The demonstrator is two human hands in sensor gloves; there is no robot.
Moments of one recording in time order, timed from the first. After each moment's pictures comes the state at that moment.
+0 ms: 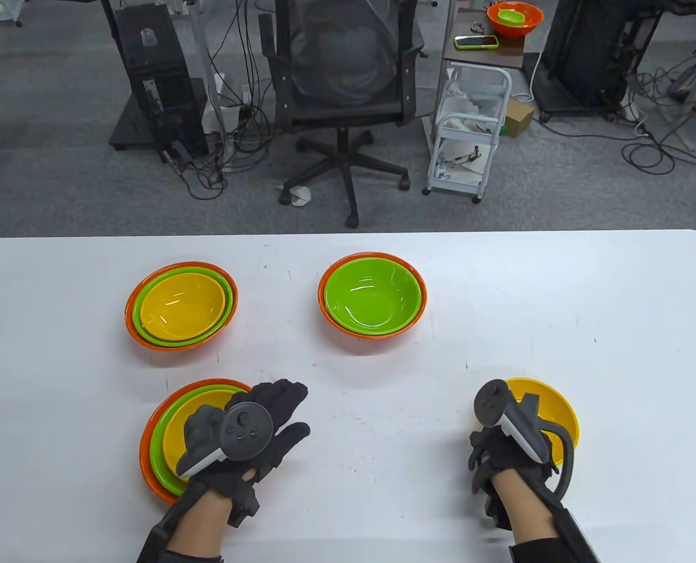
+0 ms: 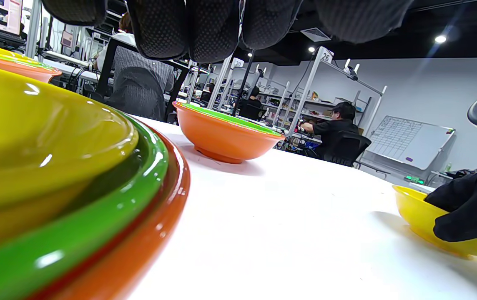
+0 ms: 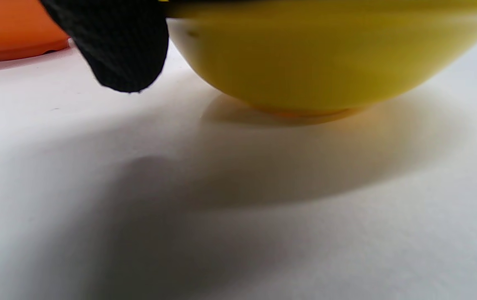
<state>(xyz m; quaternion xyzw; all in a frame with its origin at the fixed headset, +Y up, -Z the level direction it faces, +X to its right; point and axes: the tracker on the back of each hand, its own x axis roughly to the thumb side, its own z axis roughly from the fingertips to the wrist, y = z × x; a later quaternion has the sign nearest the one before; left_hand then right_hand) -0.187 -0.687 -0.297 -0.02 -0.19 0.16 0.97 0.205 -0.744 -0.324 -0.14 0.14 0.98 0.07</state>
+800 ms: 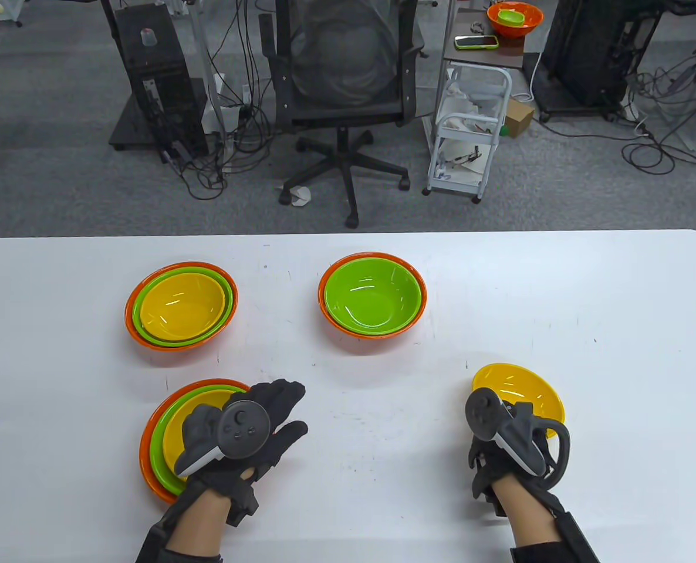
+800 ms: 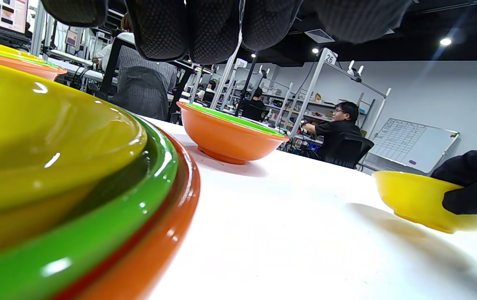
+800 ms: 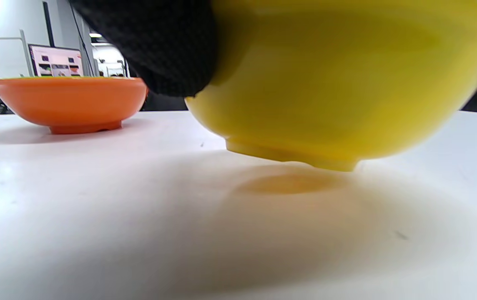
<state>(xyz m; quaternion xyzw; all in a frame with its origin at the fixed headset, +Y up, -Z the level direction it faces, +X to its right) -0.190 -0.688 -0.299 -0.02 -0.19 0.16 0.97 0.187 -0.718 -0.316 -0.06 -0.05 1.00 0.04</state>
